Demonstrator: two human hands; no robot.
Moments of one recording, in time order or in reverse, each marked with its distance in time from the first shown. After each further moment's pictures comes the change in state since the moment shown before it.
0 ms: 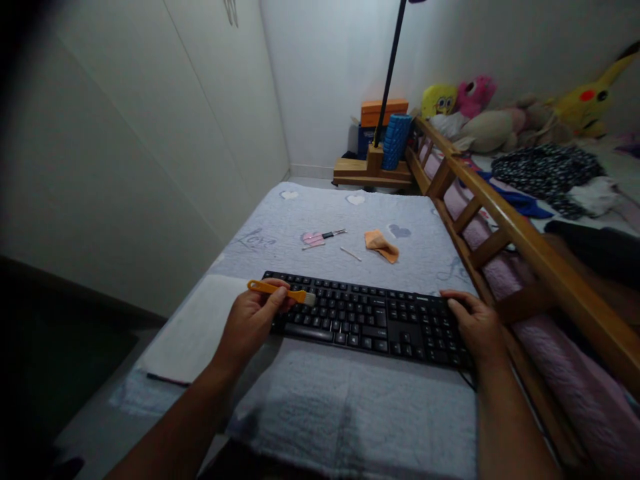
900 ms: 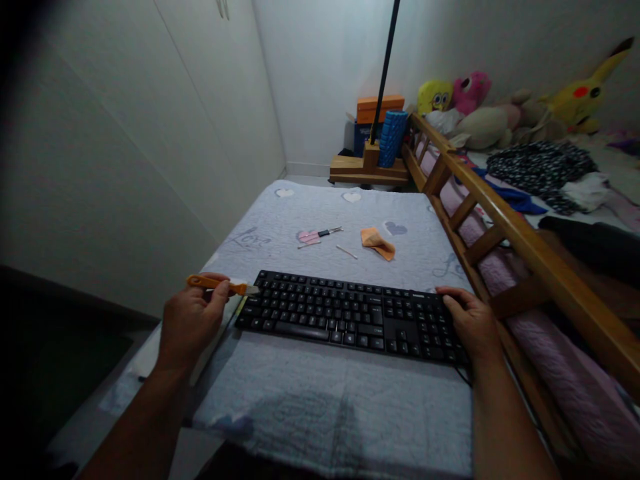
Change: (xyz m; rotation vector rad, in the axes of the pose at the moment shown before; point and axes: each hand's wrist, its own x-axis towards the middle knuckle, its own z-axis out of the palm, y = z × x) left_hand 0.011 -0.002 -0.069 0.716 0.385 0.170; right_hand -0.001 0.006 0.000 -0.015 -0.022 -0.015
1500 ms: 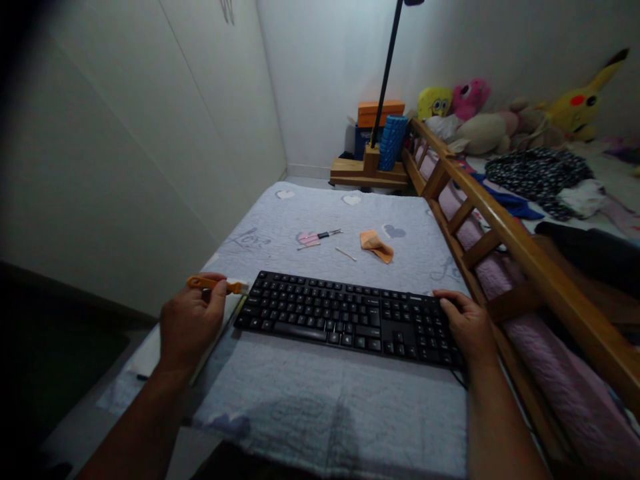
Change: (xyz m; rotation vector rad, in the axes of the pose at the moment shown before) left_hand -0.005 0.001 0.002 0.060 0.102 0.026; right_hand -0.001 -0.001 0.001 0.029 0.007 -0.010
